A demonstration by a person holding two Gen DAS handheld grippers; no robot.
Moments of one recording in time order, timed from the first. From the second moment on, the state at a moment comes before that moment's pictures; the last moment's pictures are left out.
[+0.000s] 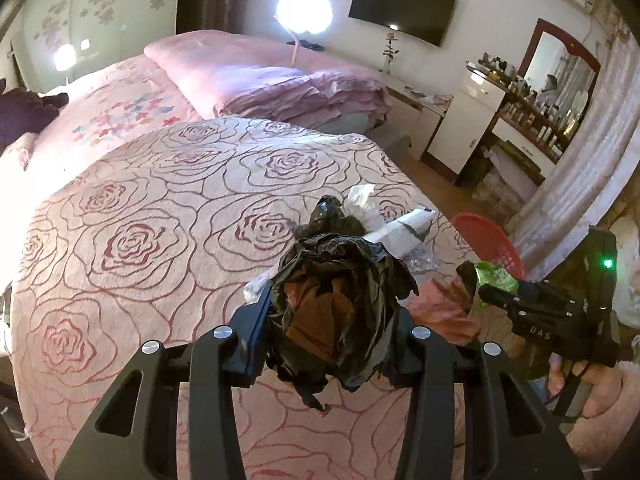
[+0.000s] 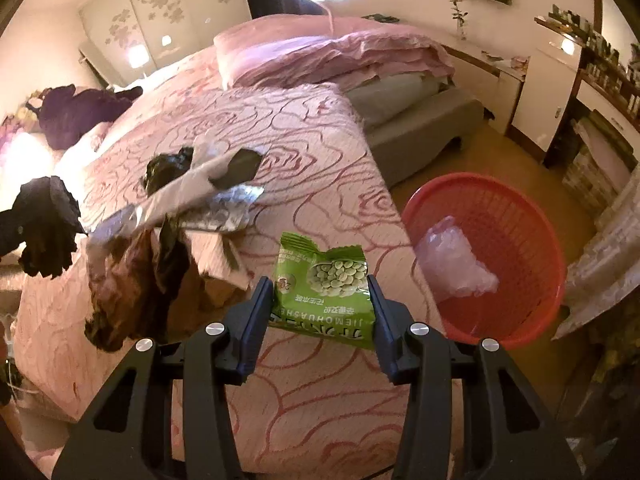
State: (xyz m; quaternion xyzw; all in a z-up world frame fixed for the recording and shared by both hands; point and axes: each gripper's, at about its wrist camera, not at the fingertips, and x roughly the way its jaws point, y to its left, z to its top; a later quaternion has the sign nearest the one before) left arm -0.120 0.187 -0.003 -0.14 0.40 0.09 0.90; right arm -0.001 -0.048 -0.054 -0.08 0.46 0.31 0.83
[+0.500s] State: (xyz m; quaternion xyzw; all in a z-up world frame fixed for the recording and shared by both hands) left arm -0.076 0.162 0.010 -0.11 0.40 0.05 0.91; right arm 0.024 -0.071 -0.039 -0.05 0.44 0.27 0.85
